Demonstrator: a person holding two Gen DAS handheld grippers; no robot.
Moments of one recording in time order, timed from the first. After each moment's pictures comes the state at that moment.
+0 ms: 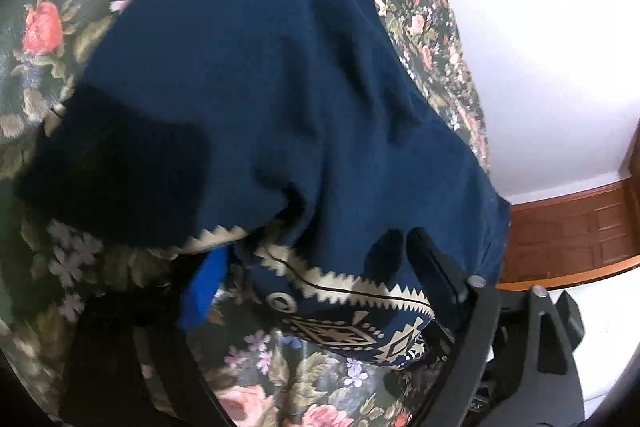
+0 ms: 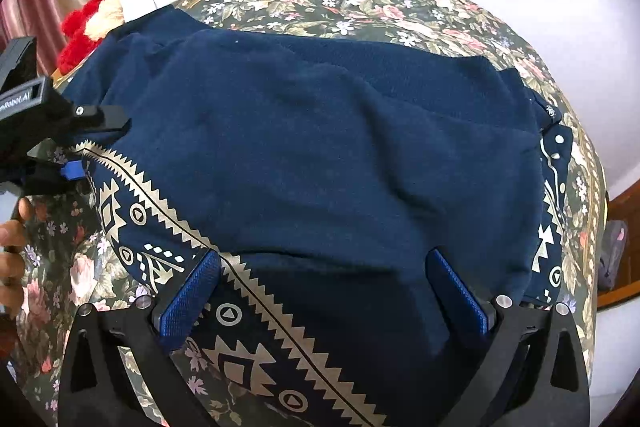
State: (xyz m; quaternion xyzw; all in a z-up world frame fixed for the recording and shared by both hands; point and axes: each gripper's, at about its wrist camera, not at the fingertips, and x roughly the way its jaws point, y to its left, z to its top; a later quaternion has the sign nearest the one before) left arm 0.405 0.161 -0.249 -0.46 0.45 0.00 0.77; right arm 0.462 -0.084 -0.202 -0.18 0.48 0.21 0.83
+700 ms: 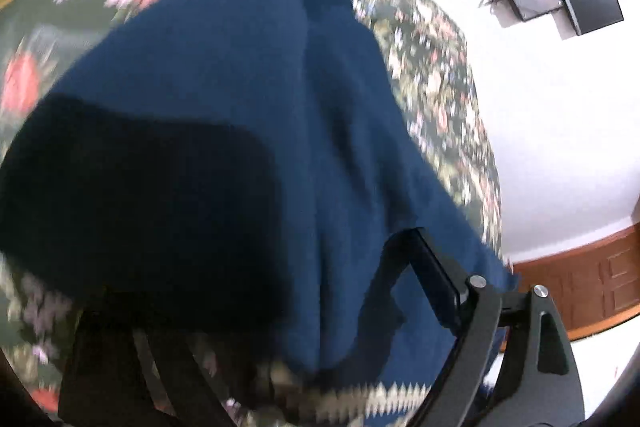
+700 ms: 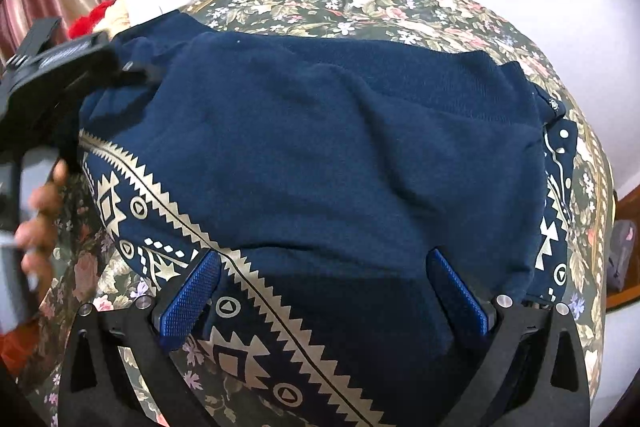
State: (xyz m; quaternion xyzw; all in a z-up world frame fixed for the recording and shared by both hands) left arm 0.446 0.167 -0.246 -0.48 0.38 0.09 0.79; right arm 0.460 -0.093 -0.204 -0.17 0.48 0.23 0.83
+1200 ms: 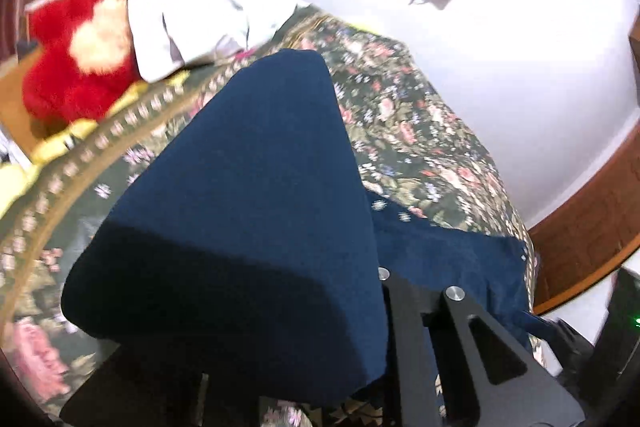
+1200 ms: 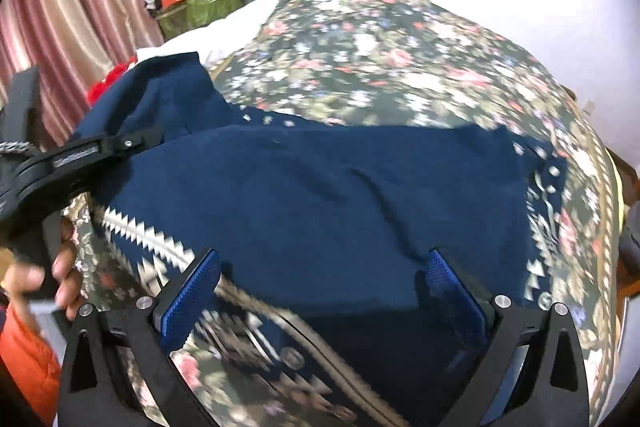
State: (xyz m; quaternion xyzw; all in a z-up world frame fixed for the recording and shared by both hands) left arm 0.421 0.160 -0.158 -0.29 0.34 0.07 0.89; right arm 0.466 -0.054 -0.161 -0.11 0.47 0.26 0.84
